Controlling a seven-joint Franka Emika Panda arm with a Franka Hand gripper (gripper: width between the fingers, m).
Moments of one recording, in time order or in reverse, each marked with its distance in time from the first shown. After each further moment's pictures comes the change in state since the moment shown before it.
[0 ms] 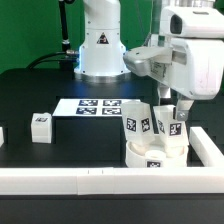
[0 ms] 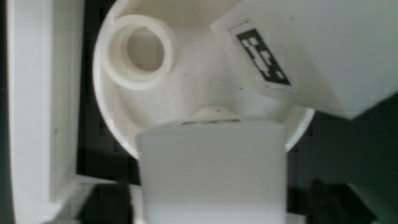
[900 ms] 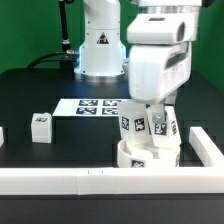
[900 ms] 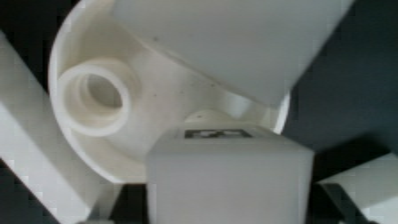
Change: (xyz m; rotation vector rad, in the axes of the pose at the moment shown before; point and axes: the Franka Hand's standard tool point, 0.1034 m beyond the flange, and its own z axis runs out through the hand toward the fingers) arm -0.014 0.000 0.004 -0.016 0.066 0.745
